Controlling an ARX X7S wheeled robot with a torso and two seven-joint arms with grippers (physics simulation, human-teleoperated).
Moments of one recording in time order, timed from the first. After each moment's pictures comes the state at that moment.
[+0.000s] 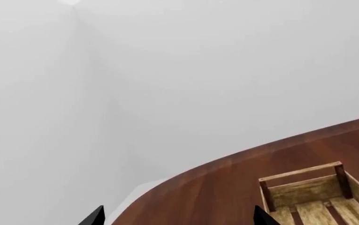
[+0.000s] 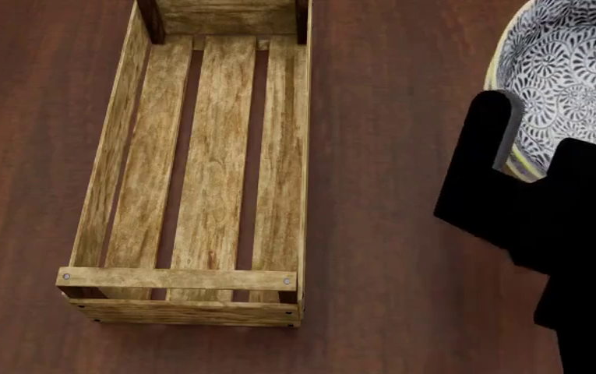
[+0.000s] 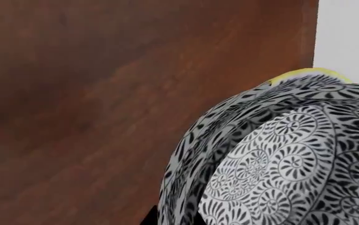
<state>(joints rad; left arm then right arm) 0.62 0.00 0.02 1.05 0.42 0.13 -0.25 1.72 0.92 -1.63 -0.34 0.47 1.22 -0.07</state>
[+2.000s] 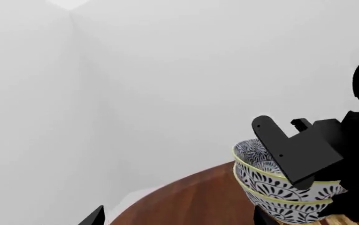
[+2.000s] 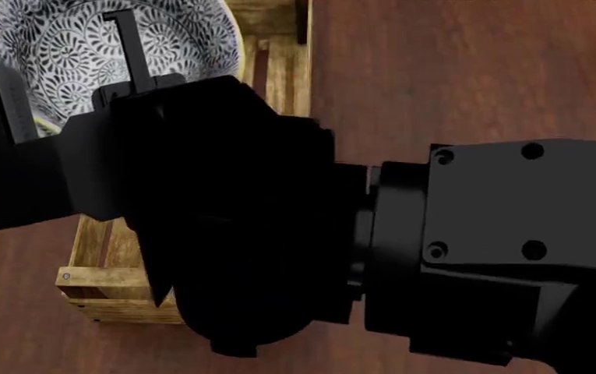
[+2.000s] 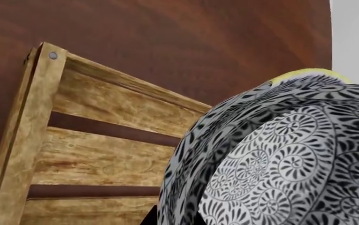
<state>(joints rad) 0.61 0.00 -0.01 1.05 0.36 0.17 -0.21 1.91 0.16 -1.67 0.00 0.44 0.90 -0.45</state>
